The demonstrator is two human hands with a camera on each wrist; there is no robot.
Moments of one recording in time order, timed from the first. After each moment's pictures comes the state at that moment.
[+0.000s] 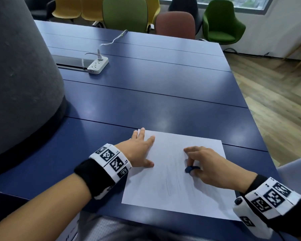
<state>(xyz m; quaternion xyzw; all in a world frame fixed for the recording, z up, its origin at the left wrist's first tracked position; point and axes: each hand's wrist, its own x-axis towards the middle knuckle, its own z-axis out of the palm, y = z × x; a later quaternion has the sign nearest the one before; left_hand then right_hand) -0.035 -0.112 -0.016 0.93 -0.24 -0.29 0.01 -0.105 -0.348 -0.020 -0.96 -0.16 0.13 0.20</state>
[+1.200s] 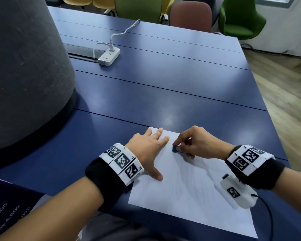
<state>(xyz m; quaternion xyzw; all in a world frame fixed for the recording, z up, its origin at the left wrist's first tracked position) -0.031 -0.107 -0.024 0.93 -0.30 -0.23 -0.04 -0.027 -0.306 -0.016 -0.92 -0.14 0.21 0.32</state>
